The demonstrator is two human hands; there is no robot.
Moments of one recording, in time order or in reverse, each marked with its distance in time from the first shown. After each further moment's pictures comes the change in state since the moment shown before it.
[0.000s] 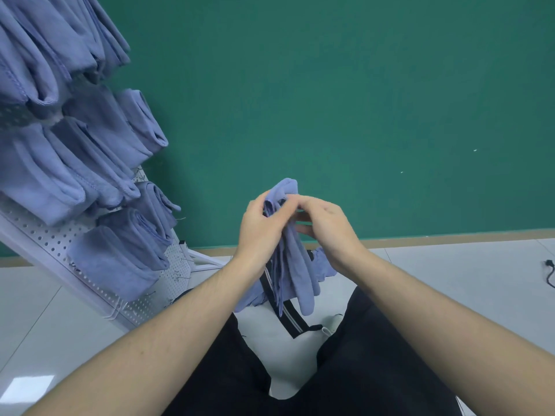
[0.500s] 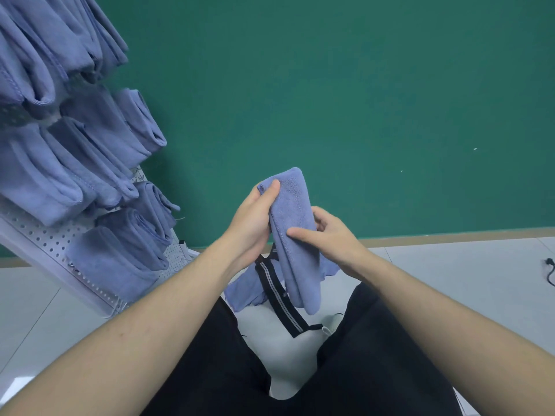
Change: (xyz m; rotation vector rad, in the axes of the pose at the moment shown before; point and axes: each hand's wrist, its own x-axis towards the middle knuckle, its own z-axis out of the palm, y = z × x) left_hand 0.013 0.017 -0.009 -0.321 -0.215 -0.181; right_hand 0.006 0.034 -0.031 -0.189 -0.151 0.043
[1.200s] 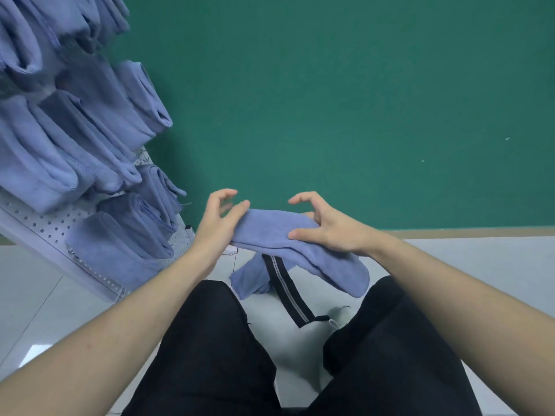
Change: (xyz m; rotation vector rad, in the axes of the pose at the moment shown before) left_hand 0.021 -0.032 -0.102 0.507 0.286 0.131; right_hand 0.045 0.008 0.000 -0.205 -0.378 -0.027
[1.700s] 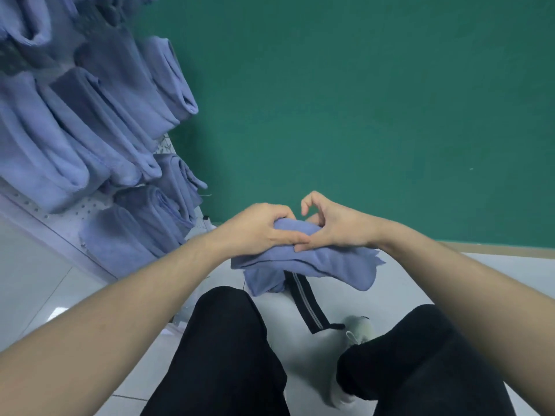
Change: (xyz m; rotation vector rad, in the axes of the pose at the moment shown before) left_hand 0.046 0.009 -0.005 0.703 -0.526 0.210; right_hand 0.073 -0.004 -0.003 -0.183 -0.188 0.098
